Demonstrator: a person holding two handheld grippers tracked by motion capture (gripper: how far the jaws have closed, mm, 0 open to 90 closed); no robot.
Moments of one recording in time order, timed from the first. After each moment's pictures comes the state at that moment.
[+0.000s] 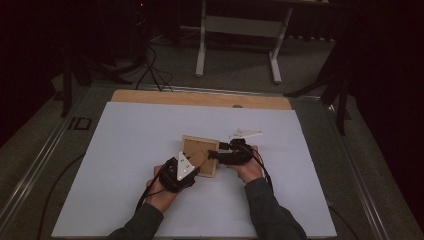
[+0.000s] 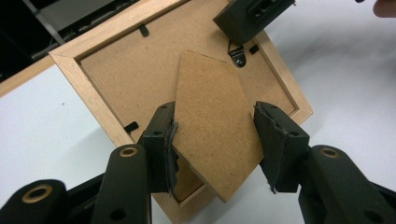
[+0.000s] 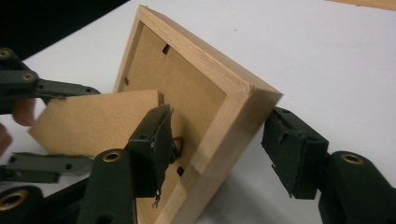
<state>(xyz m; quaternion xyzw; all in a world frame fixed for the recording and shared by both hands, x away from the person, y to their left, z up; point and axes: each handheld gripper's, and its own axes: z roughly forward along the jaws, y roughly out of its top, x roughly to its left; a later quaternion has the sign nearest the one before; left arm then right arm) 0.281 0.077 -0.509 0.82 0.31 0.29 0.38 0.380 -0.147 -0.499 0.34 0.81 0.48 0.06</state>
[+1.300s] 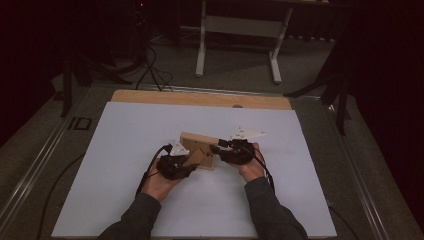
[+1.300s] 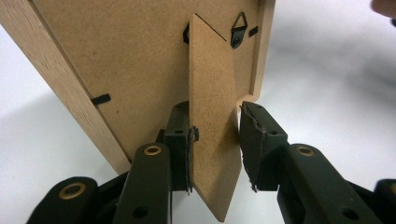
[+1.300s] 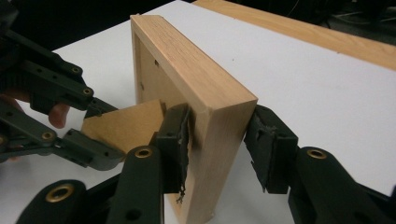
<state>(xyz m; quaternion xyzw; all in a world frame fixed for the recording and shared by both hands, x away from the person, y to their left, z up) 0.321 0.093 -0.501 0.83 0.37 0.12 0.39 0.371 -0.148 -0.482 0.30 0.81 0.50 0.11</state>
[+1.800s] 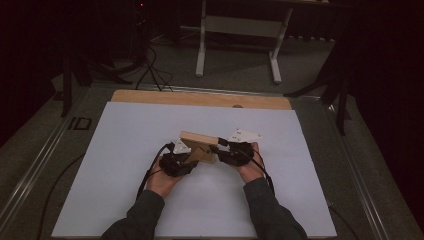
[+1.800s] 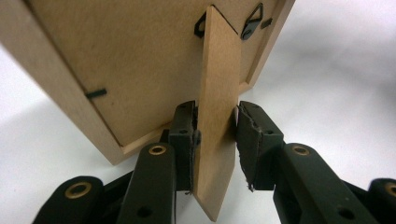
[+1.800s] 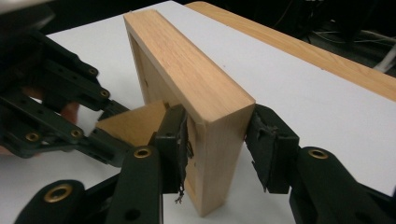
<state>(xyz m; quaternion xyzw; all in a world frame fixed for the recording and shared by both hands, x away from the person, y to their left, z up) 0.331 0.089 -0.513 0.83 0.38 0.14 0.39 0.363 -0.140 -0.478 0.28 0.81 0.49 0.16</state>
